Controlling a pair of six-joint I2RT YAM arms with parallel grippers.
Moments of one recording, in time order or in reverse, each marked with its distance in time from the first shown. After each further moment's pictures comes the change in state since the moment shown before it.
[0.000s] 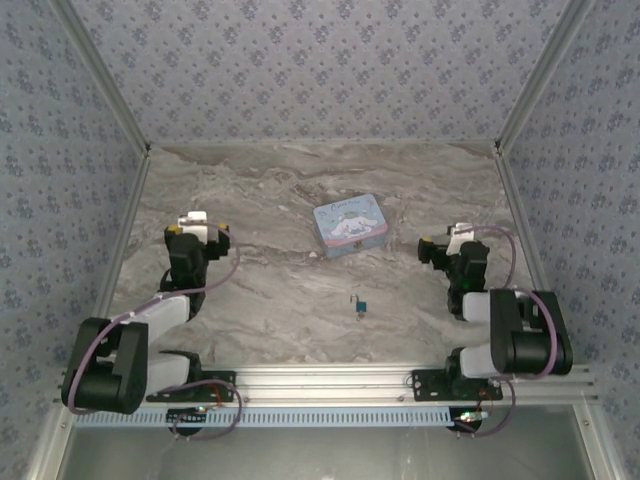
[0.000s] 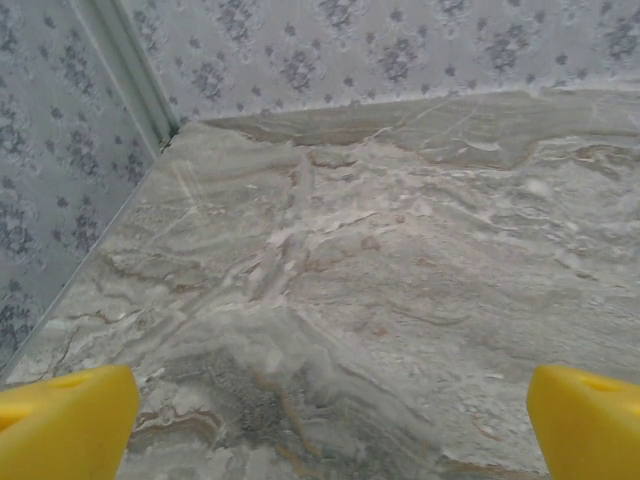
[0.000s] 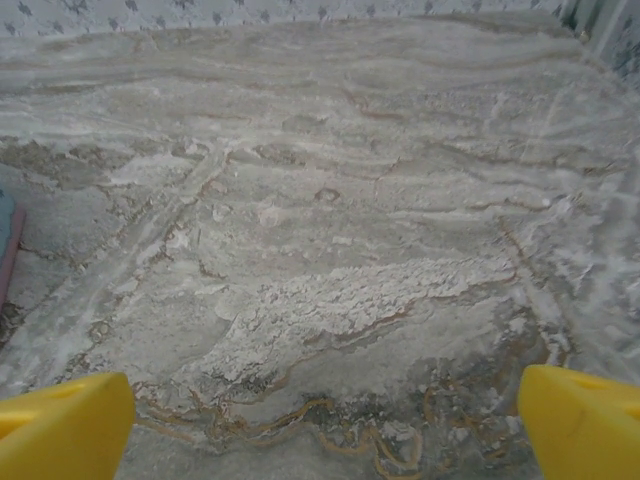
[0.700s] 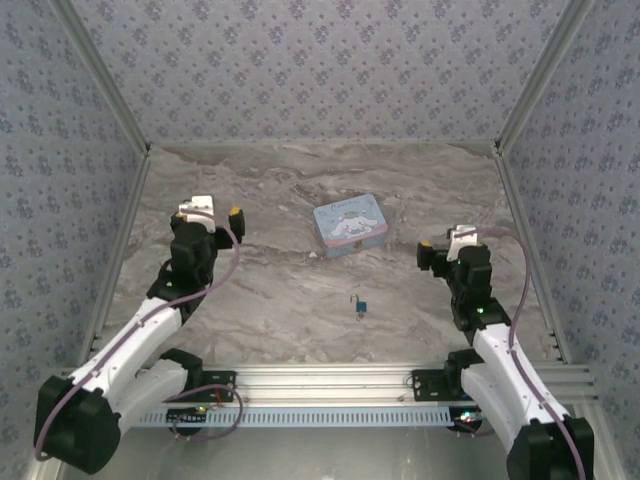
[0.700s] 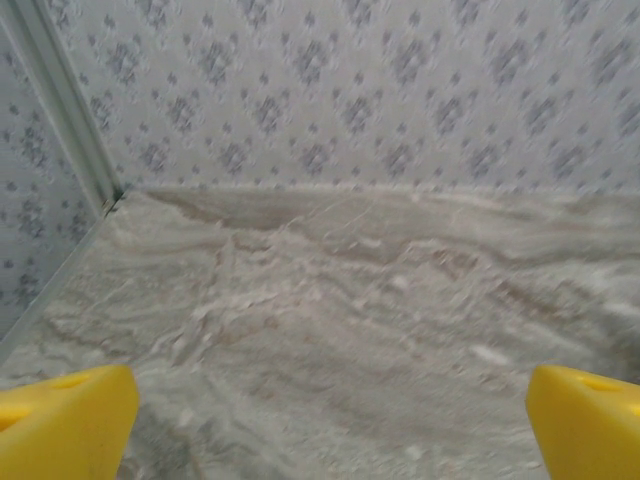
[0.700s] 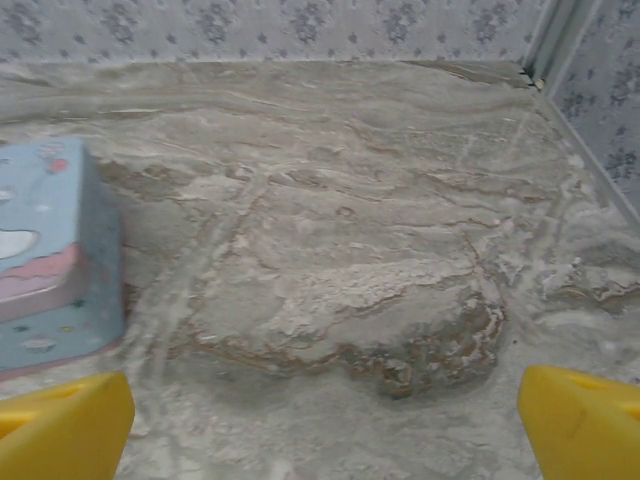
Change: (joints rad) left arm -0.246 -0.297 0.218 -0.481 -0.148 -0.153; right arm 0.169 -0.690 0.083 -0.786 0.204 0.026
